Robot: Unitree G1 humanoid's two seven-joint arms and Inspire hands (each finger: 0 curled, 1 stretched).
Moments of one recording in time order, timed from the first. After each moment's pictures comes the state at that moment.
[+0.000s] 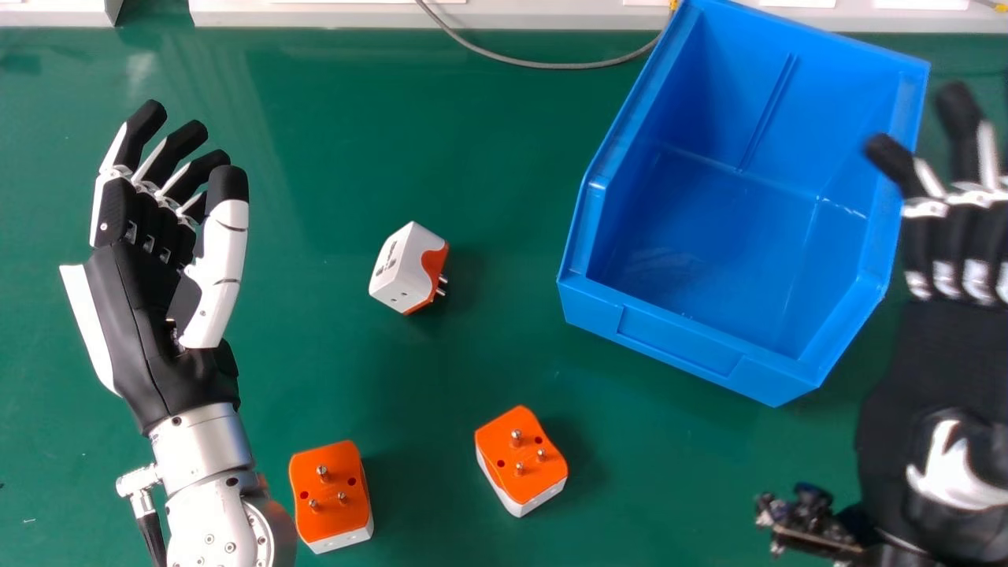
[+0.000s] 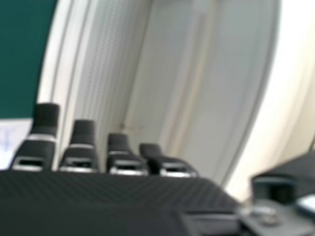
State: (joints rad) left arm -0.08 -0.02 0.25 0.39 -0.08 -0.76 0.14; right arm 0.32 0.01 0.11 -0.09 0.03 -1.04 -0.07
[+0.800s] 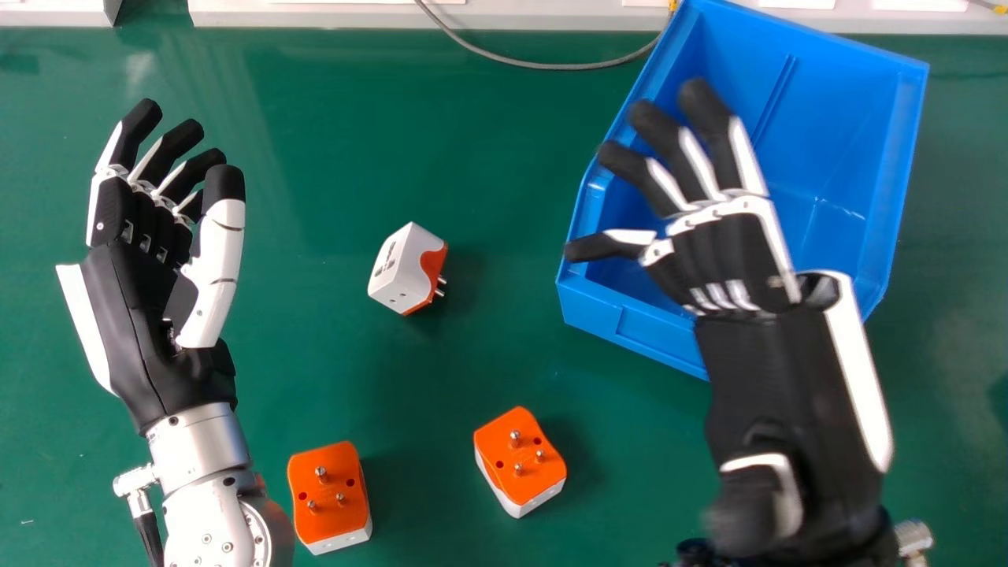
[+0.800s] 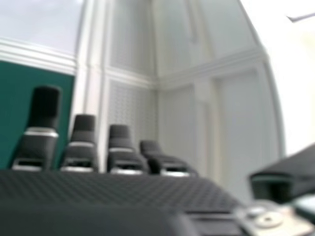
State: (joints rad) left arm -0.09 -0.02 0.26 0.39 -0.08 -0.76 0.14; right arm 0.34 -0.10 0.27 -0.19 -0.04 -0.82 0.15
